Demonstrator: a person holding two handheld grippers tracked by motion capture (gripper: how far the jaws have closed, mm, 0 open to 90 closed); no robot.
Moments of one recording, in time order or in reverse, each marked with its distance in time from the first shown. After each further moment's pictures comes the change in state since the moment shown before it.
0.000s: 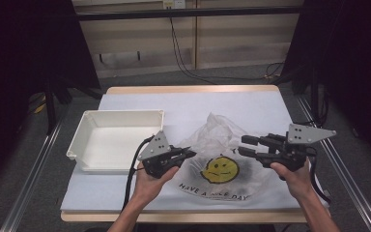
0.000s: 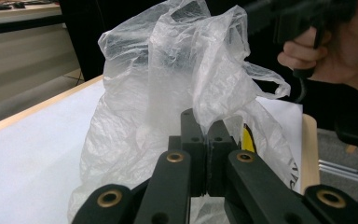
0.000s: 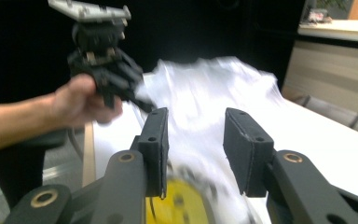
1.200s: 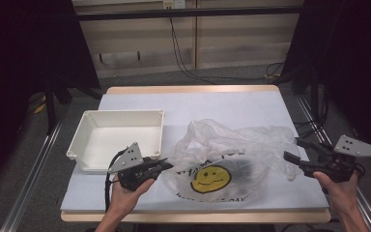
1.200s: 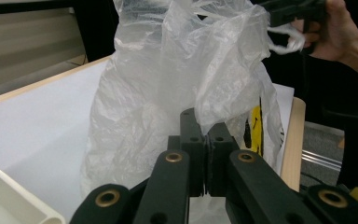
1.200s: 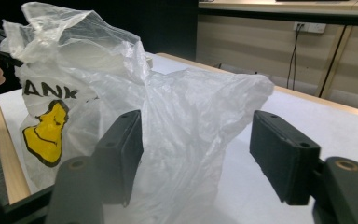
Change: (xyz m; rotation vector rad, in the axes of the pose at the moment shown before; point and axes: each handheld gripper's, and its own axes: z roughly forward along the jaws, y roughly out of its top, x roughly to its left) left arm -0.001 -0.025 -0.055 0.038 0.018 -0.029; right arm -0.018 -0.039 -0.098 0.062 -0.356 0.083
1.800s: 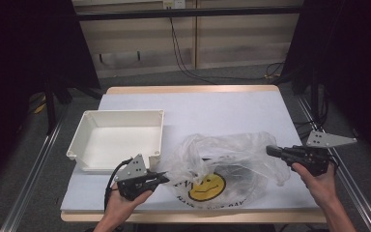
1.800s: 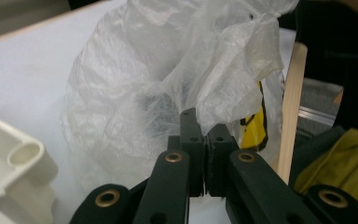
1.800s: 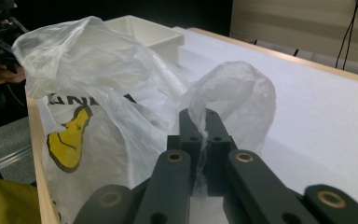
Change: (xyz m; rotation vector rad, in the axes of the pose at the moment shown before) left arm -0.001 -0.032 -0.002 0.195 -0.024 0.018; right arm 0.006 0.000 0.044 0.111 0.136 0.003
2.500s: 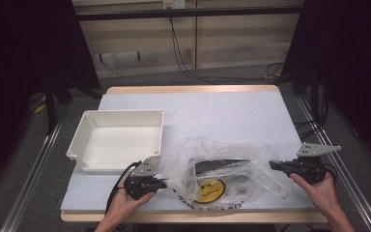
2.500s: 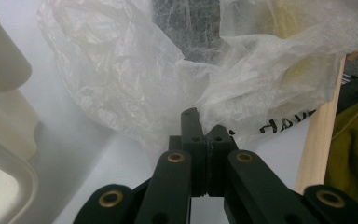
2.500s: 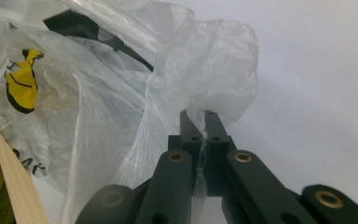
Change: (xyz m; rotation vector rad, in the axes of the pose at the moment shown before) left arm 0.019 -0.030 0.030 0.224 0.009 -0.080; right arm -0.015 -0.048 0.007 0.252 -0.085 0.058
